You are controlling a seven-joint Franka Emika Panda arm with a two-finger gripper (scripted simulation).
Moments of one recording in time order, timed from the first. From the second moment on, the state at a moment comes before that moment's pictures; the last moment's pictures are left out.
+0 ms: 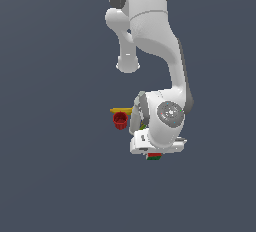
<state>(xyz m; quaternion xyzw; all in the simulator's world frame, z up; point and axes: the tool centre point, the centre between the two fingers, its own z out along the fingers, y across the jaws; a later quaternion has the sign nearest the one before) 0.120 0.109 0.047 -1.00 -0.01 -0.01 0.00</state>
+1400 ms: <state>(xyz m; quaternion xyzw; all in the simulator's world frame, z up) 0.085 0.074 0.098 -1.00 -0.01 -0.01 0.00</state>
